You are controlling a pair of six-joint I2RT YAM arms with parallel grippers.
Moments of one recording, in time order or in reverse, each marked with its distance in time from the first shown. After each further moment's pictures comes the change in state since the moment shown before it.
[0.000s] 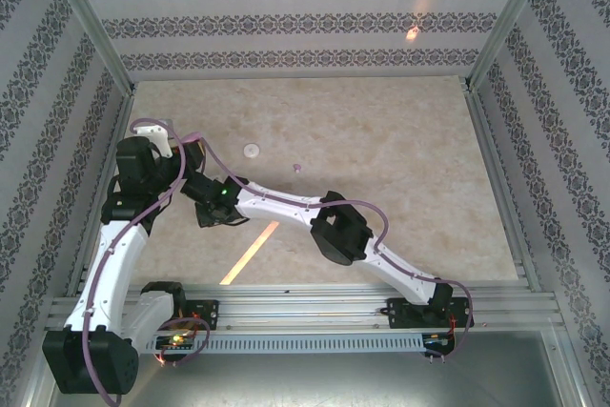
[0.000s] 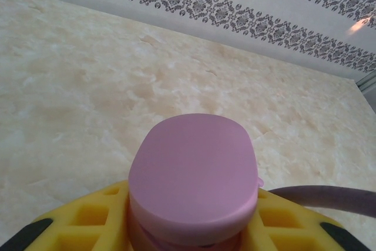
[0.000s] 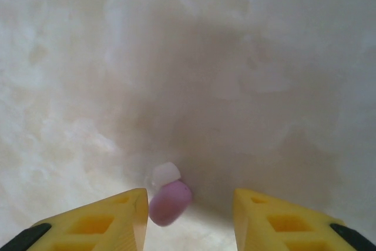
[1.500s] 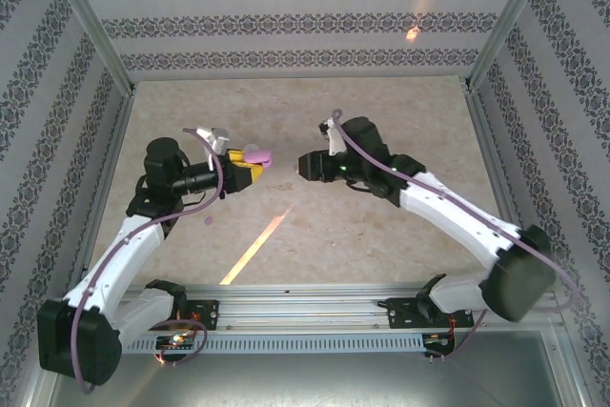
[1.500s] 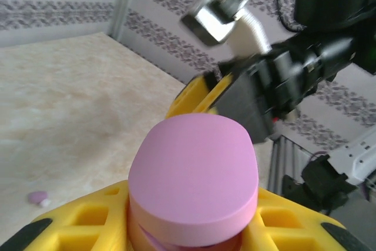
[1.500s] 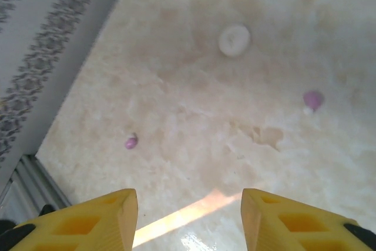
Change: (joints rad) left arm -0.222 0.046 -0.080 0.344 0.634 0.098; right arm -0.470 -1.169 -1.196 0.462 -0.321 -0.270
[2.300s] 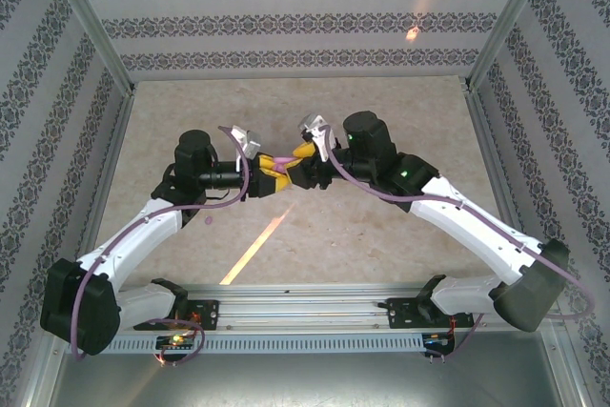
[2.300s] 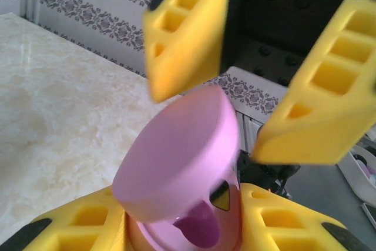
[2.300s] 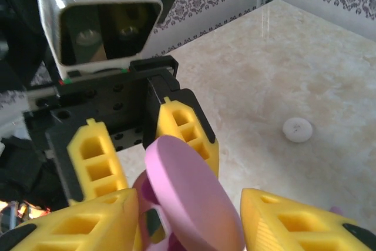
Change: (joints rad) left arm -0.168 0.204 0.051 0.156 0.118 -0.019; right arm 0.076 -0.128 0.111 -0.008 -0.134 -0.461
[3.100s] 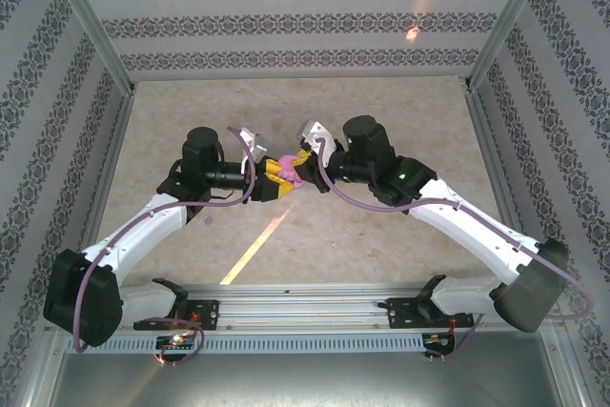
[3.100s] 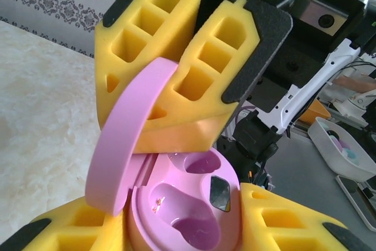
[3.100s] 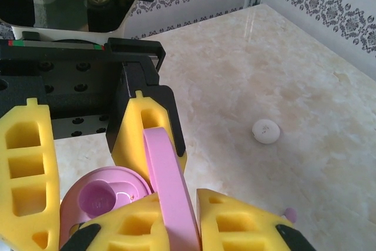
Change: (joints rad) left arm -0.042 0.045 0.042 -0.046 0.084 0.076; right arm -0.001 0.000 -0.056 0.029 0.040 -0.212
